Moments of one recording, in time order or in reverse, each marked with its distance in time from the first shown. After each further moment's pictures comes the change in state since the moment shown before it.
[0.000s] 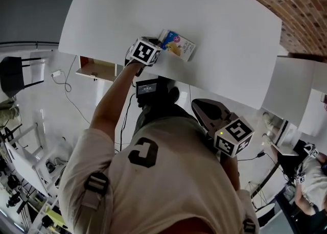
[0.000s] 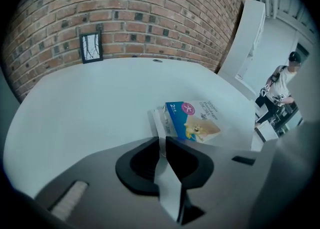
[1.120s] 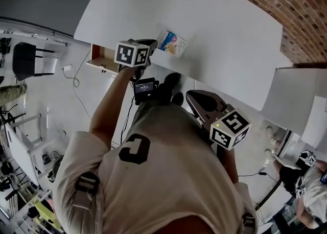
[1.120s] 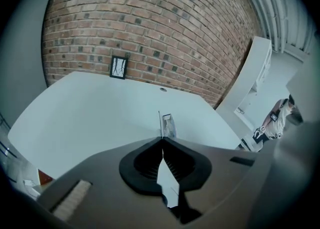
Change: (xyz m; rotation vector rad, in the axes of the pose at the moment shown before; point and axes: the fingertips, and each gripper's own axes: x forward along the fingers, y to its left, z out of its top) left arm -0.128 -0.051 0.003 -0.267 -0.246 0.020; right arm -0.037 0.042 -0.011 -0.124 -0.138 0.147
